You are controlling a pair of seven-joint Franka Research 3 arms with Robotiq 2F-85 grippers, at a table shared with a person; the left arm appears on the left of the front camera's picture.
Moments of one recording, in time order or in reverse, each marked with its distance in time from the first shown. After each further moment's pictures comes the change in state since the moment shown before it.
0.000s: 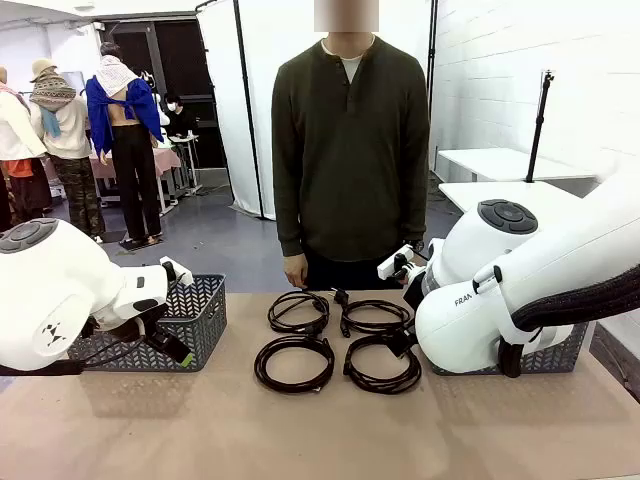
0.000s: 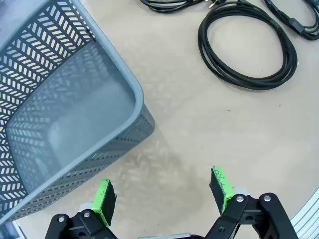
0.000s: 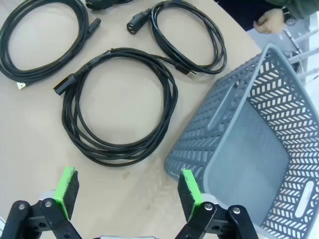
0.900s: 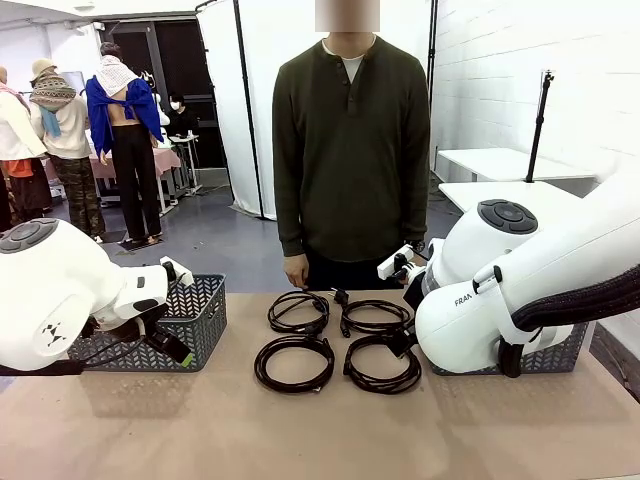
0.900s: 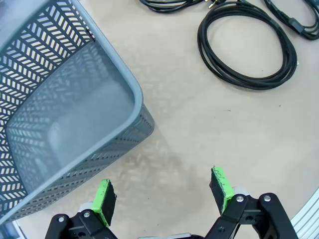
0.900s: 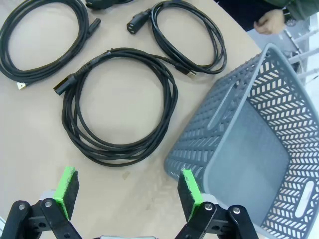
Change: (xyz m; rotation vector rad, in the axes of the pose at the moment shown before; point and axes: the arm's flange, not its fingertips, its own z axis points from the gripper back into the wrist) left arm 0.000 0.000 0.000 0.000 0.000 -0.001; right arm 0.000 0.000 0.000 0.000 0.000 0.000
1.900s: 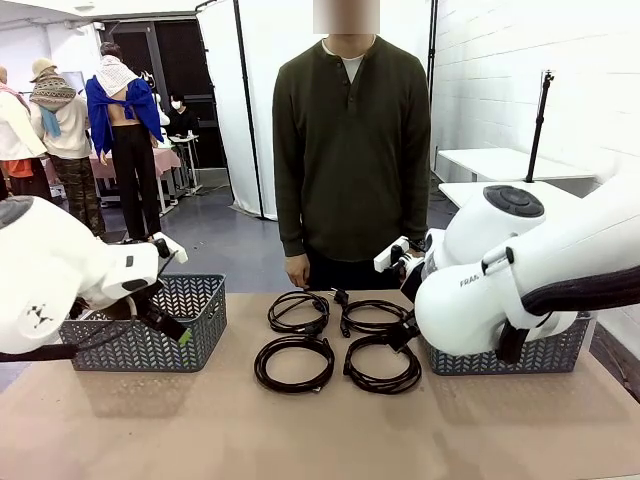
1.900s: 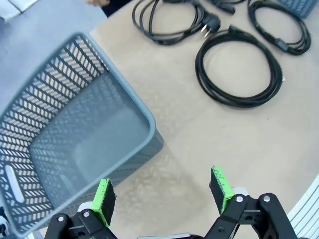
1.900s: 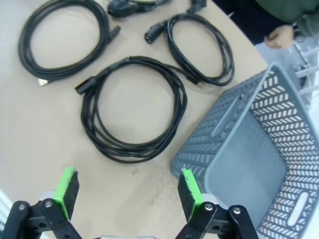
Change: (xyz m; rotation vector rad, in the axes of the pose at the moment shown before) left arm 0.019 0.008 0.049 0.009 -0.109 -0.069; right arm 0.010 0.001 0.029 0.067 -0.009 0.073
